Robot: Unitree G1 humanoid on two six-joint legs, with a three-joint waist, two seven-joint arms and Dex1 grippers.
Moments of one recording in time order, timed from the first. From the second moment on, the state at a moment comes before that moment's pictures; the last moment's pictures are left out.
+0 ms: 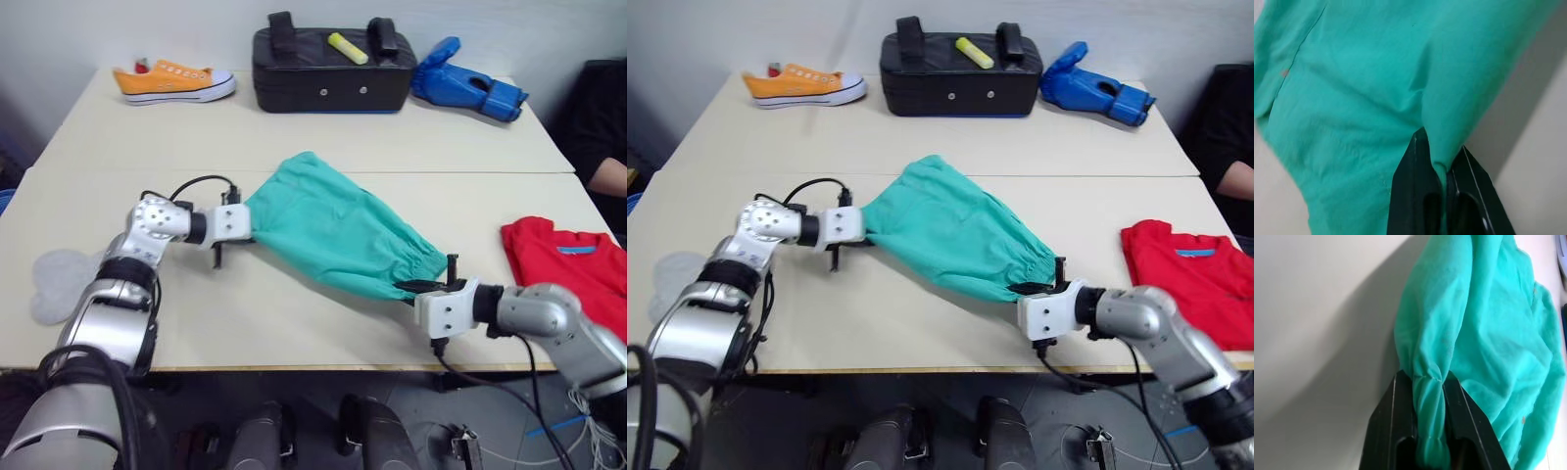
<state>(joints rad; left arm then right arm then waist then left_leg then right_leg) -0.92 0.65 -0.18 0.94 0.14 -0.54 -1.18 -0.28 -1.01 0.21 -0.11 -0.09 -0.38 0.83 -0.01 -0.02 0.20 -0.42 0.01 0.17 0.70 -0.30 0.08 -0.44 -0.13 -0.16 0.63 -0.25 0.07</state>
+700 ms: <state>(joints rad) 0.09 0.89 0.17 -0.54 -0.24 0.42 -1.02 -0.50 -0.94 0.31 0.36 -0.12 -0.88 0.96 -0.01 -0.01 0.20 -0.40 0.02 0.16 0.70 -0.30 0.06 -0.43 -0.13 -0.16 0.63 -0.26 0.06</state>
